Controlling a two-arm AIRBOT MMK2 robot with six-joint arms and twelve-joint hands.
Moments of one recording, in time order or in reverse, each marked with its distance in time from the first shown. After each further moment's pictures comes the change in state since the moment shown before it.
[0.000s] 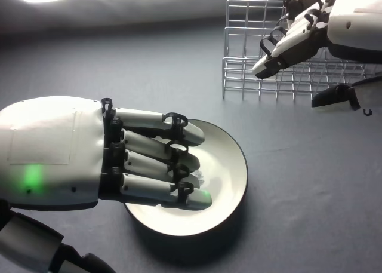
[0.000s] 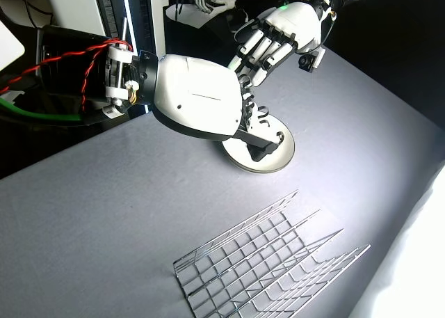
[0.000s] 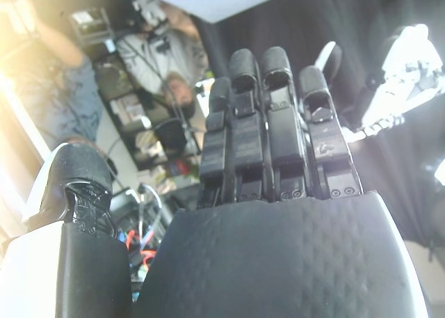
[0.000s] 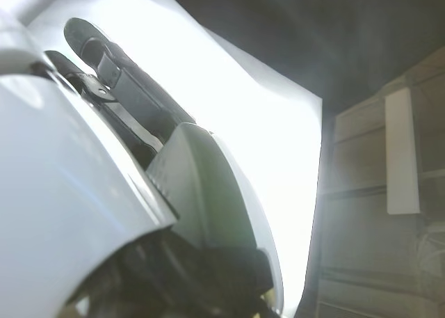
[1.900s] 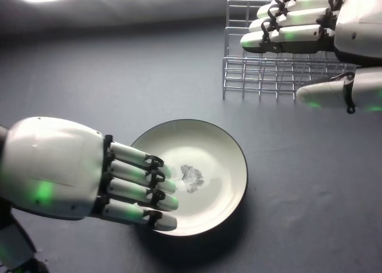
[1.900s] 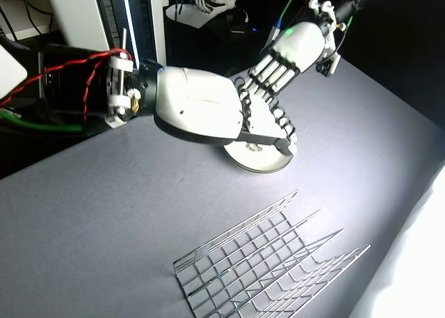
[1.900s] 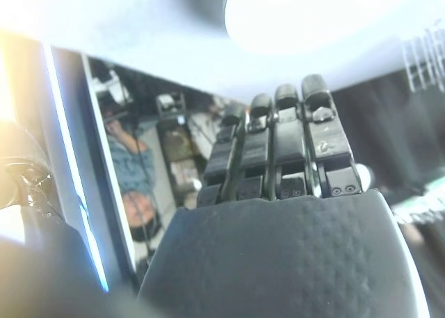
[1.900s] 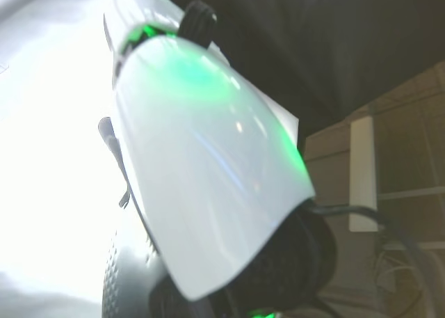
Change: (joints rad) left arm -0.062 -0.077 0.124 0.500 0.133 -0.278; right arm -0.063 -0.036 0.069 0.053 0.121 -0.188
